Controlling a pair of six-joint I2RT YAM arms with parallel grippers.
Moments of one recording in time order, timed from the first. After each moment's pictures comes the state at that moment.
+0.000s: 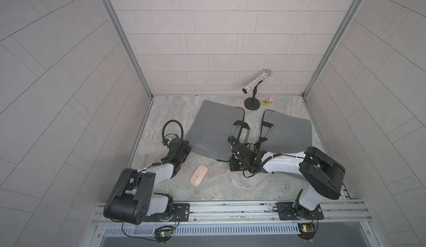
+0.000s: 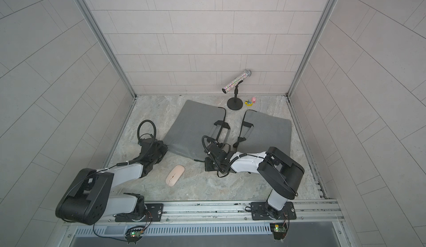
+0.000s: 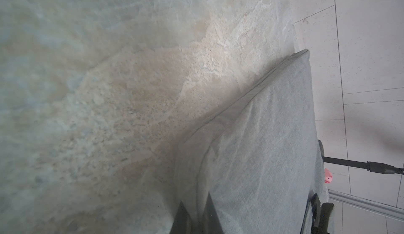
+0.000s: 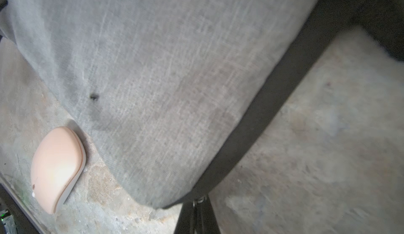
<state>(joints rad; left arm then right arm) -0.19 1.29 0.29 0.30 -0.07 -1.13 0.88 1.65 0.77 -0.11 -0.07 0.81</state>
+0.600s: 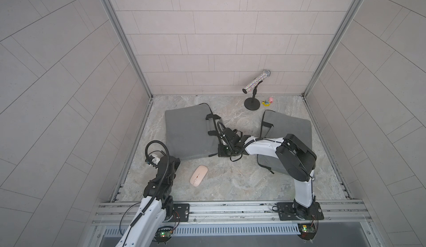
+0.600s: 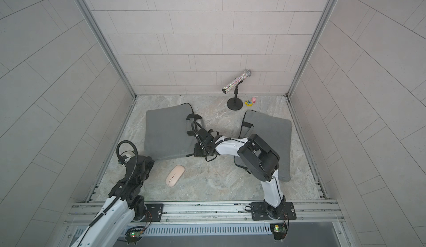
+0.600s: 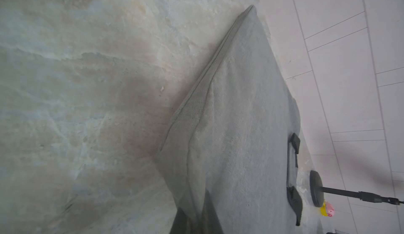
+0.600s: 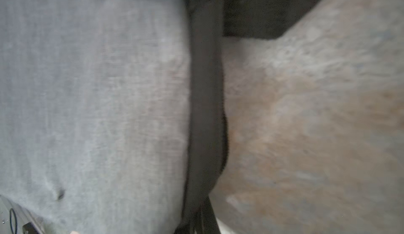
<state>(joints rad) -0.18 0.50 0.13 -0.30 -0.26 -1.16 0.79 1.96 1.20 -0.26 -0.14 0.75</state>
